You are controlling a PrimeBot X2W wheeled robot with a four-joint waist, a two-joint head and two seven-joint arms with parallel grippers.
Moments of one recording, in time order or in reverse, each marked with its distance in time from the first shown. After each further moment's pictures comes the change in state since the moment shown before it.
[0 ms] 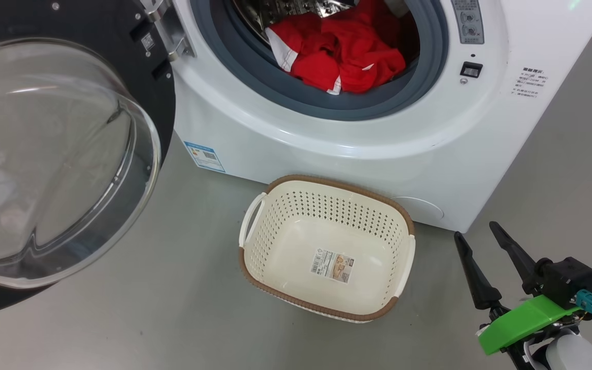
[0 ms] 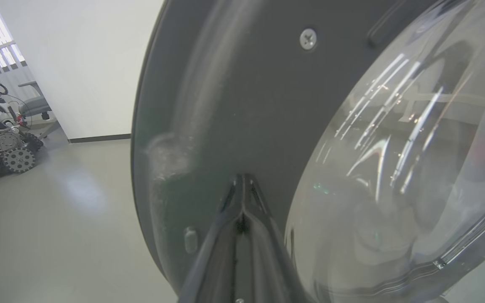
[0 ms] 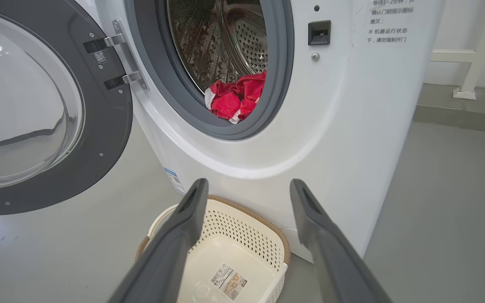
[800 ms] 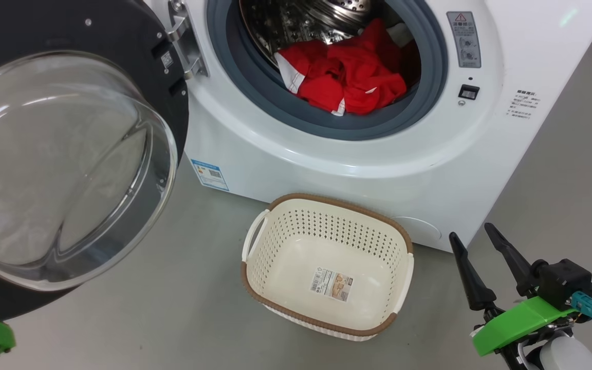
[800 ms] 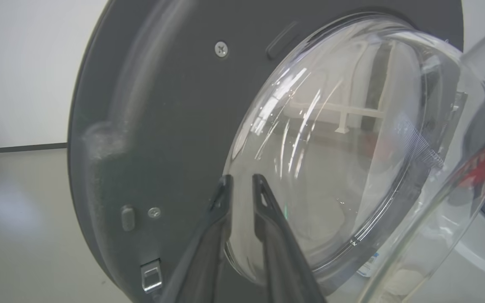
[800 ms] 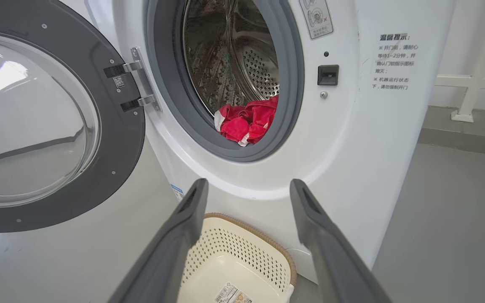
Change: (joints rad) left arm 0.095 -0.136 0.019 -0.154 0.068 -0.166 0.000; right arm 0.003 0.027 -0.008 0.001 0.000 0.000 0.000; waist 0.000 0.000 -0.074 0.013
